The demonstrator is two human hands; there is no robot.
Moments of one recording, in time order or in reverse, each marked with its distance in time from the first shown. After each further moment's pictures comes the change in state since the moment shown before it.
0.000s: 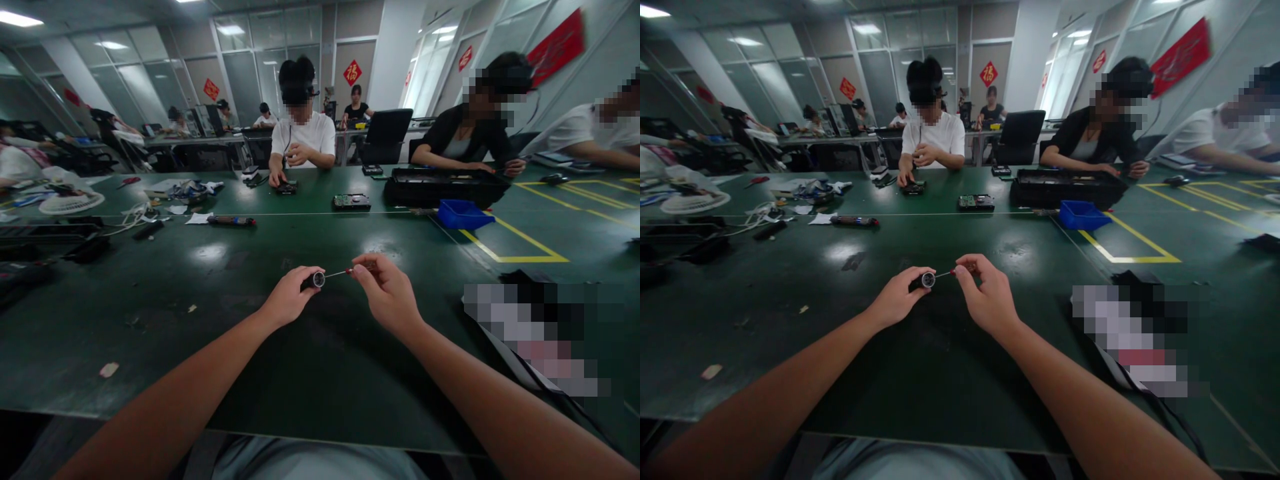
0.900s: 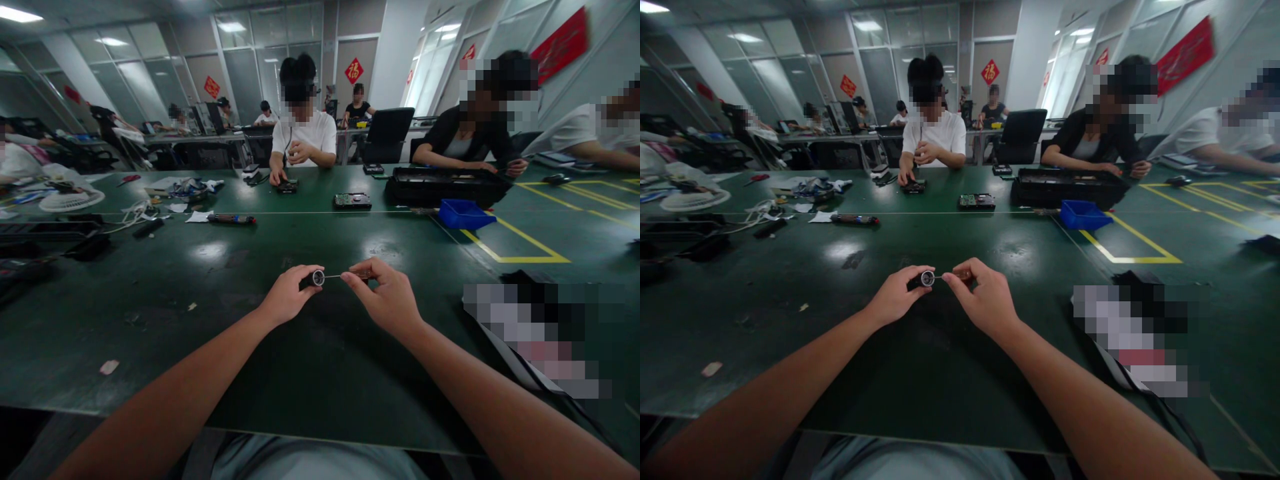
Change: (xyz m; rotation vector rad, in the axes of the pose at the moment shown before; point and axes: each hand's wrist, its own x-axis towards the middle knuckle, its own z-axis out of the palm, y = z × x) left_hand -0.001 -0.006 -0.001 0.027 0.034 0.029; right_hand 0.000 -0.003 -0.001 -0.226 -0.041 -0.095
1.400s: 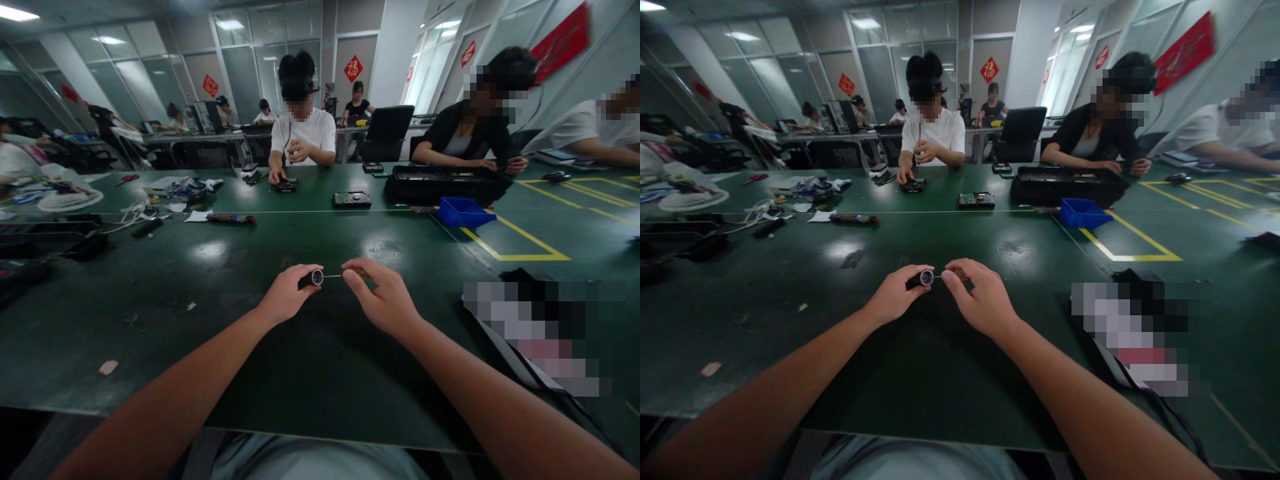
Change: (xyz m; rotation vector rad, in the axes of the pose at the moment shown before) left_hand 0.001 -0.001 0.000 0.015 -0.002 0.001; right_hand 0.000 -0.005 -0.003 0.007 -0.098 -0.075
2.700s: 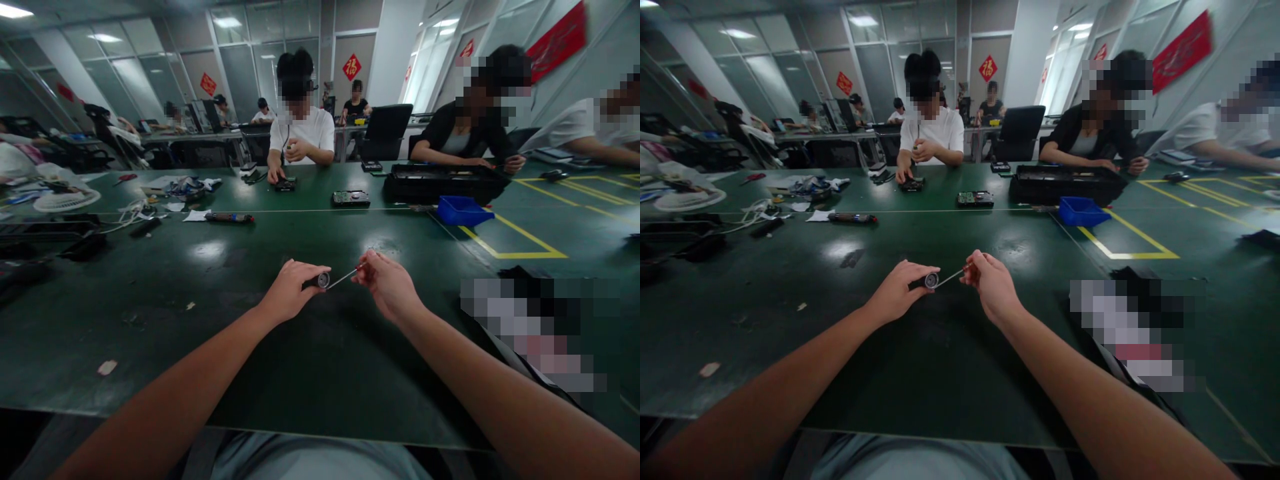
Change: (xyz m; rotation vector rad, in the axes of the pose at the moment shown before) left_hand 0.001 0.006 -0.003 0.202 -0.054 0.150; right_hand 0.013 0.032 0.019 0.887 0.223 0.588
